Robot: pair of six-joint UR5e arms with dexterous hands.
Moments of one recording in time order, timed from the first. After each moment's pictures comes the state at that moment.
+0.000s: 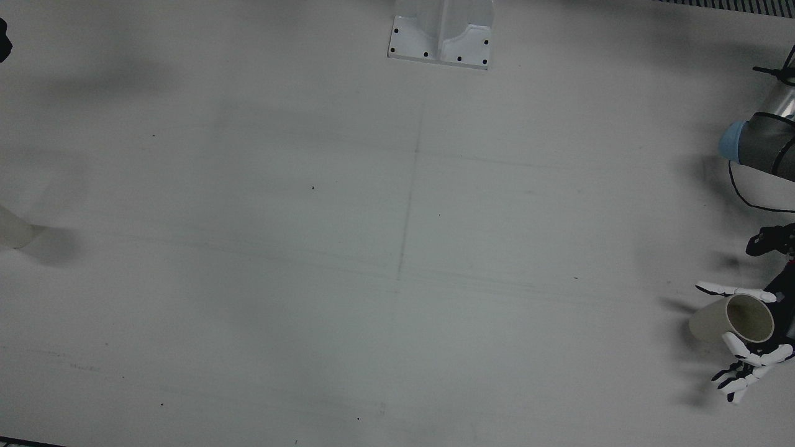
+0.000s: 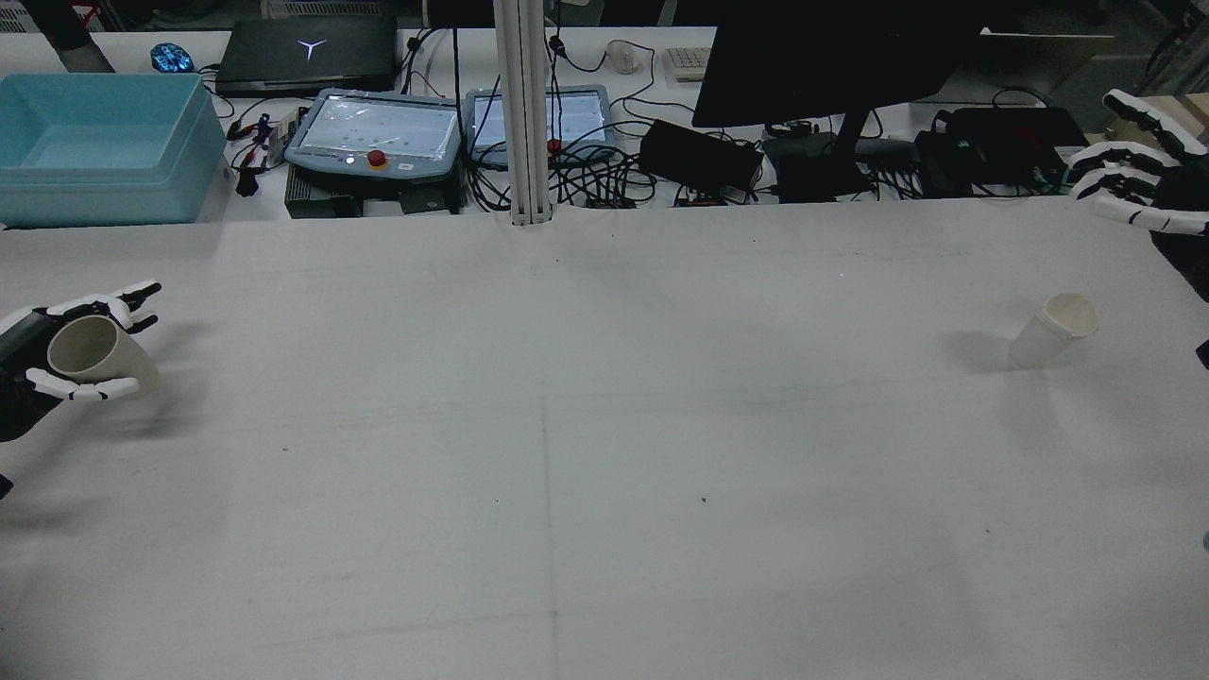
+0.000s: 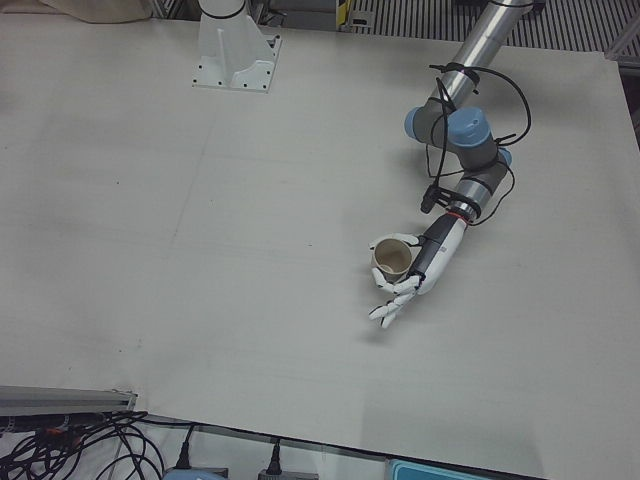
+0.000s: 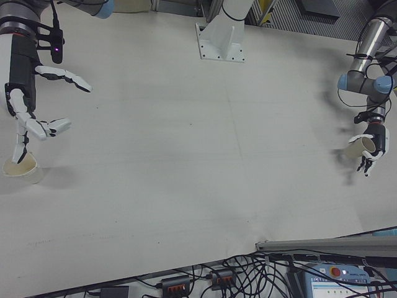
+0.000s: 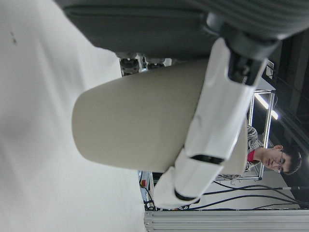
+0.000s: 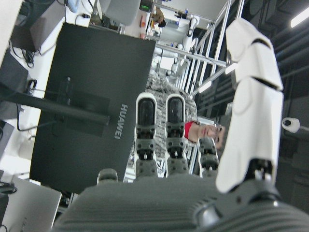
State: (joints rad) left arm -0.88 -1.63 -1.48 -0.28 1.29 0.20; right arm 1.19 -1.71 1.97 -3.26 -1.24 -0.27
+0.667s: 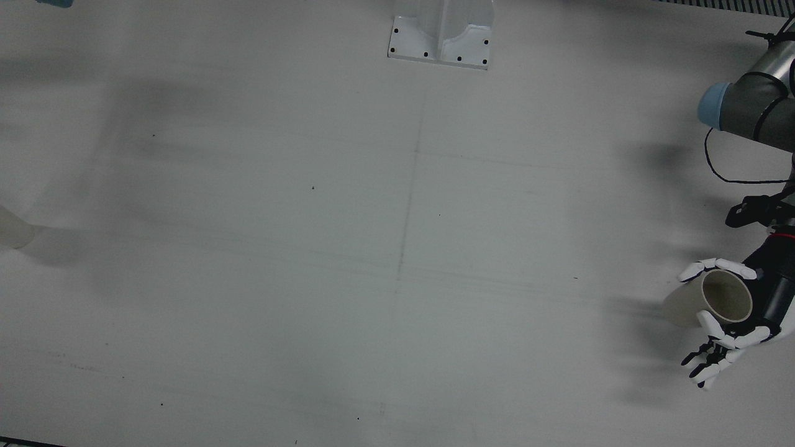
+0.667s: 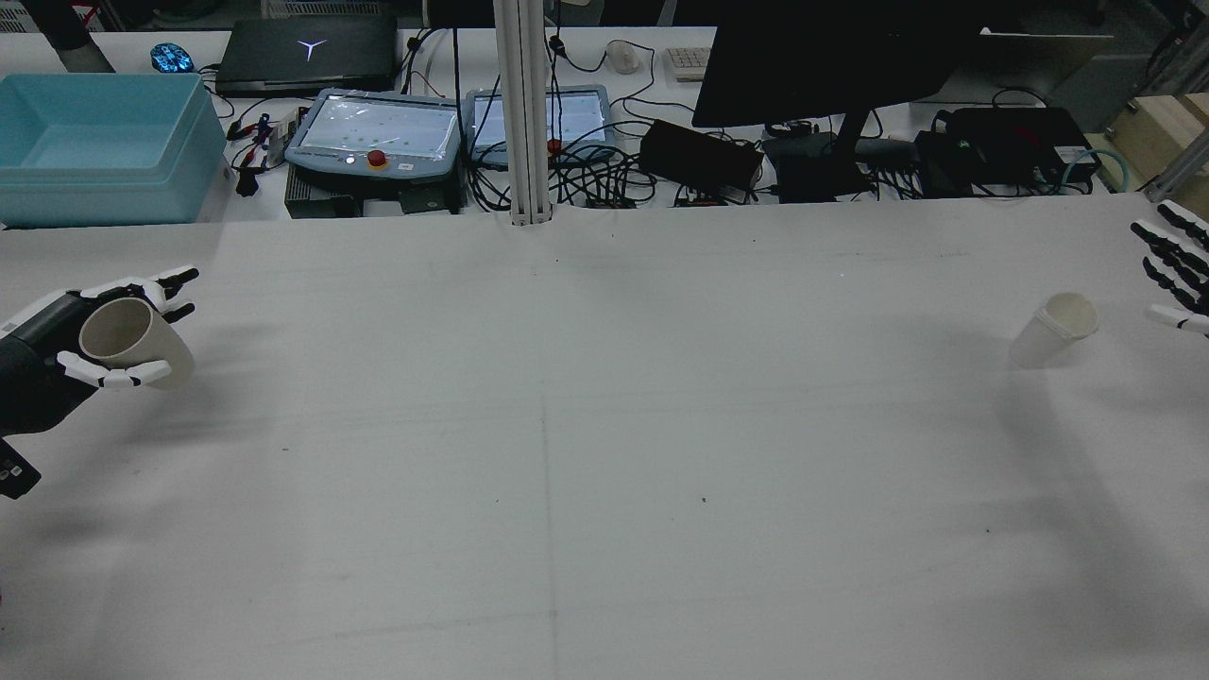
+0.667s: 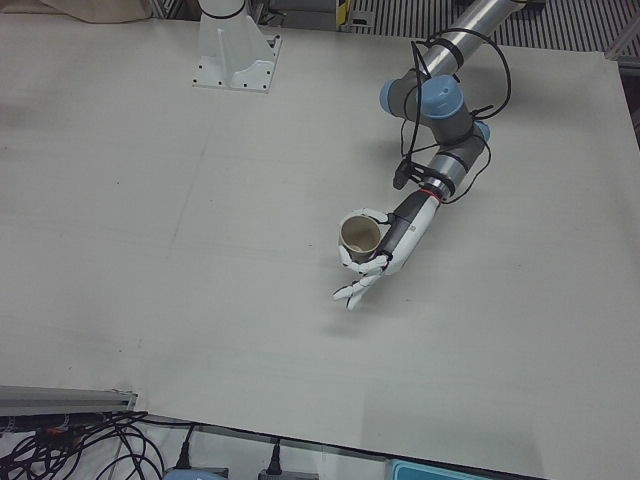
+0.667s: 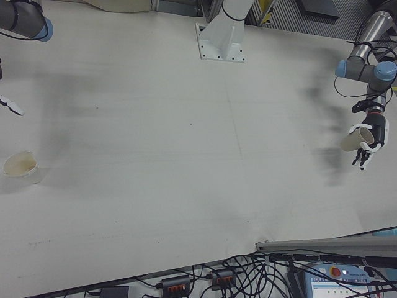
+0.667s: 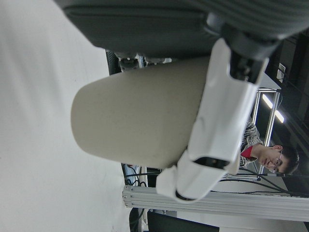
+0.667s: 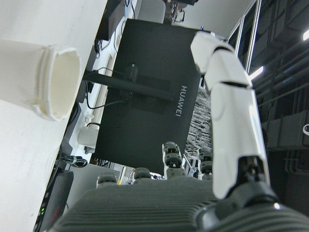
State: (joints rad) left arm -0.84 -1.63 -1.70 -0.05 1.29 0.12; right arm 1.25 -1.76 1.44 -2.66 -1.37 -0.25
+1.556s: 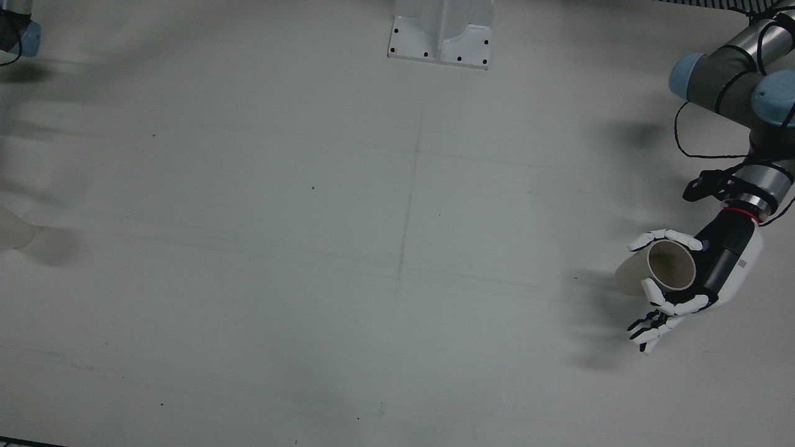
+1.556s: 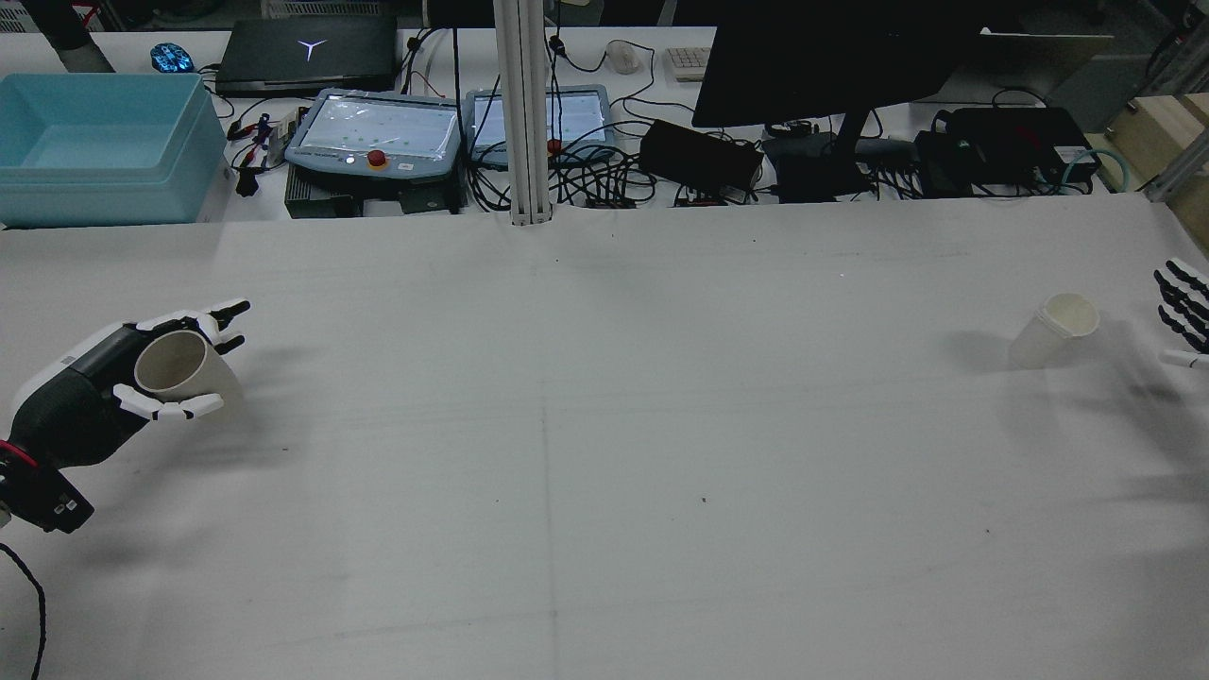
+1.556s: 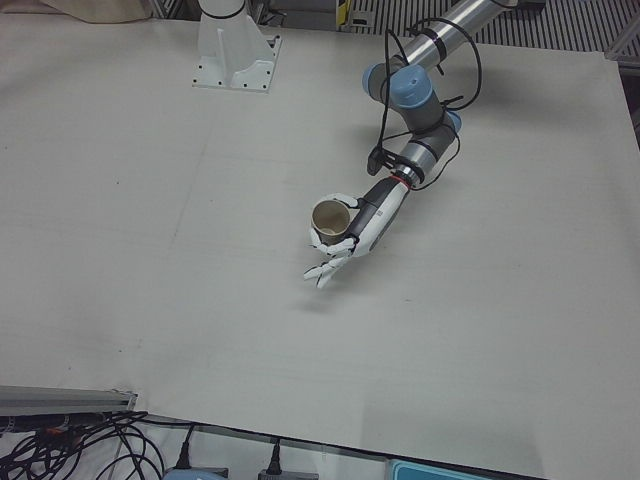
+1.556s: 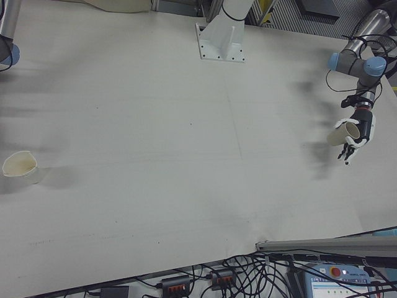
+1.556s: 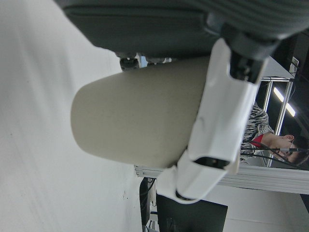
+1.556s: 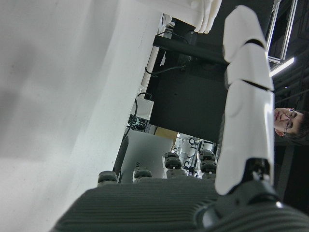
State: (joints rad) left arm -0.72 -1.64 -1.76 0.02 1.20 0.12; right arm 1.28 -1.47 0.67 -2.27 -1.42 -0.28
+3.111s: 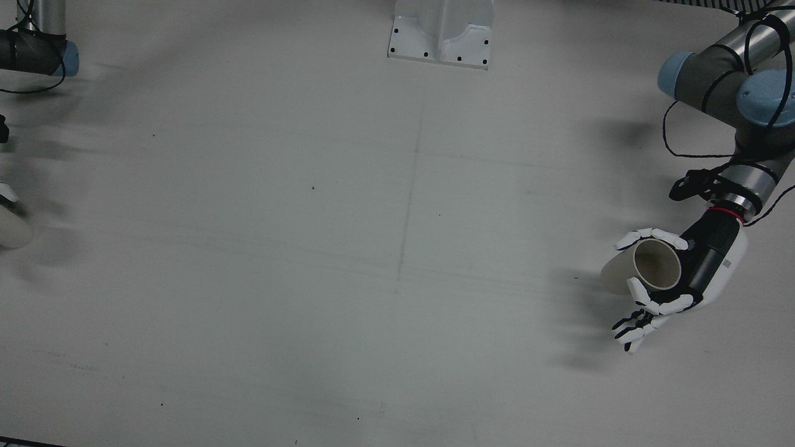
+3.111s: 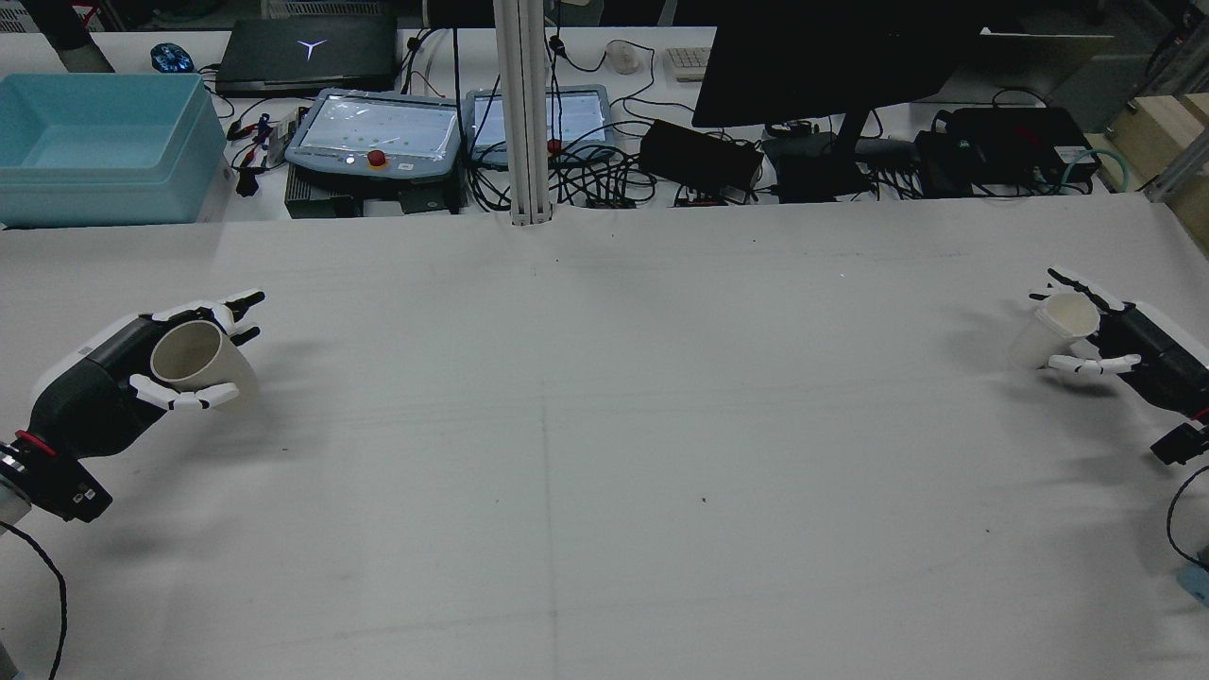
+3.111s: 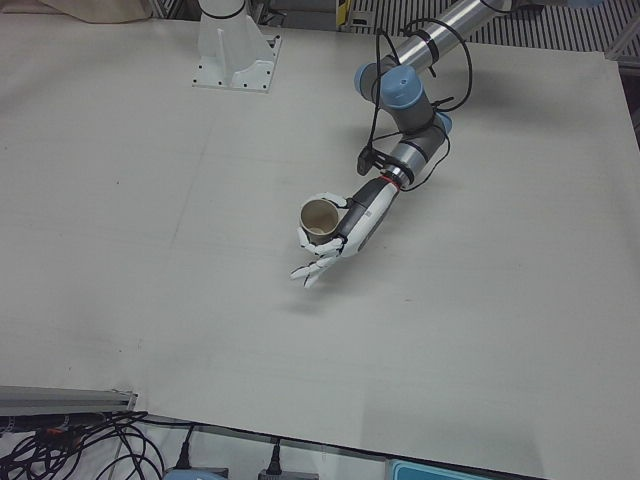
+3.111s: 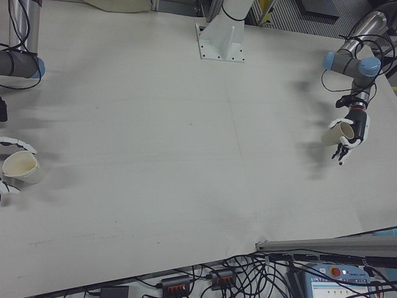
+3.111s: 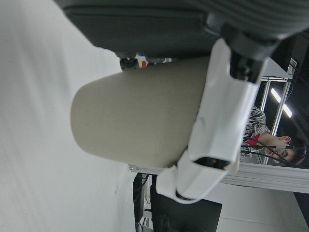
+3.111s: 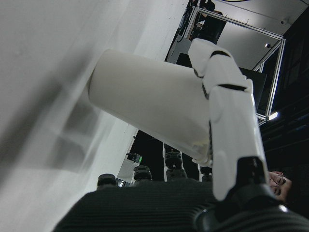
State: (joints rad) left arm -0.72 -1.67 -1.76 0.04 1.20 0.11; right arm 1.11 -1.46 0.80 -2.28 -1.37 -0.40
